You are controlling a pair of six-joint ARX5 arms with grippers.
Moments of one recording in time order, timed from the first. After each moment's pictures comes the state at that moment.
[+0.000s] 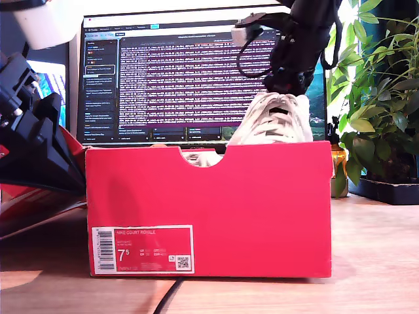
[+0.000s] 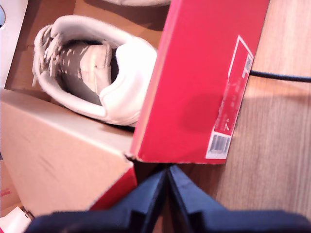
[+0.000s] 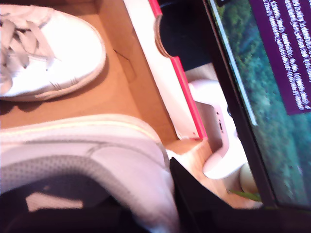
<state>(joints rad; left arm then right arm) -0.83 0.98 0.43 -0.15 -0.19 0.71 0.46 1.74 1.48 -0.56 0.12 -0.81</state>
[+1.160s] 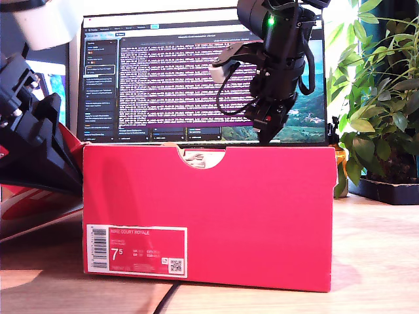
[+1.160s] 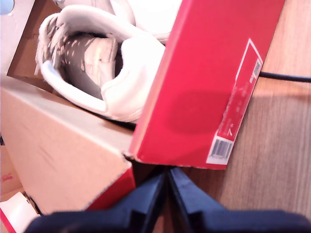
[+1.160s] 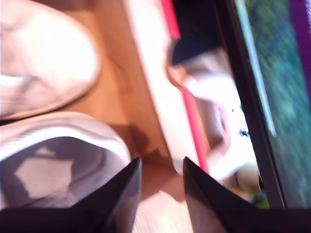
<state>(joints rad) -0.83 0.98 0.43 -0.15 -0.19 0.71 0.53 1.85 1.49 -0.50 0.35 -0.73</state>
